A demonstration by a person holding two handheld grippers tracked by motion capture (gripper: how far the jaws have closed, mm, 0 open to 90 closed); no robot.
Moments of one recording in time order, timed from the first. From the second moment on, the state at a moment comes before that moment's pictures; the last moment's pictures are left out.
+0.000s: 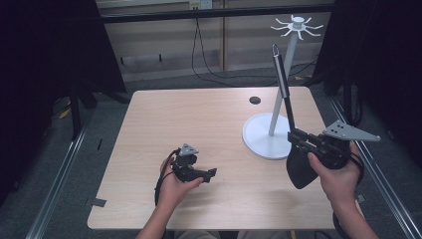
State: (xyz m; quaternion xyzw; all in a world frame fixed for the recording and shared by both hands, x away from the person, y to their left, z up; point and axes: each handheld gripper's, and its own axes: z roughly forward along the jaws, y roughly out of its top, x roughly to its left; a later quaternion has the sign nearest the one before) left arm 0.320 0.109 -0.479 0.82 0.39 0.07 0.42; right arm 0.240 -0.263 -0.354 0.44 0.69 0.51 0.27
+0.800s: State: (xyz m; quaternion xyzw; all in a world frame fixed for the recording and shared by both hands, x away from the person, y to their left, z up) left arm 0.319 0.106 -0.480 0.82 0.38 0.07 0.41; right arm 0.227 -0.284 -0.343 0.45 0.66 0.53 0.29
